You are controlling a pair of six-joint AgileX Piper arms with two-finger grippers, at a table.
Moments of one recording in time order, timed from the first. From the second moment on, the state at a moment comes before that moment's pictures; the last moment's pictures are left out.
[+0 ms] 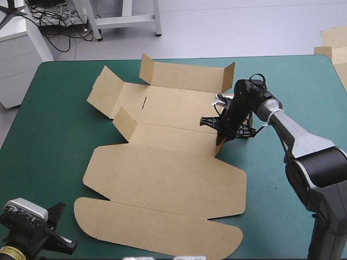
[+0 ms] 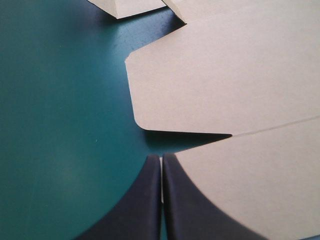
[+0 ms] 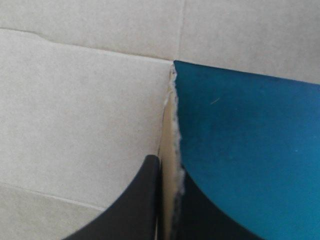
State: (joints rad) left arm -0.40 0.13 -0.49 0.10 0.98 0.04; right arm 0.33 1.96 -1.63 0.29 1.21 0.28
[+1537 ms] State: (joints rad) left arm -0.40 0.13 -0.49 0.10 0.98 0.04; right arm 0.61 2.21 -2.07 0.23 1.16 -1.05
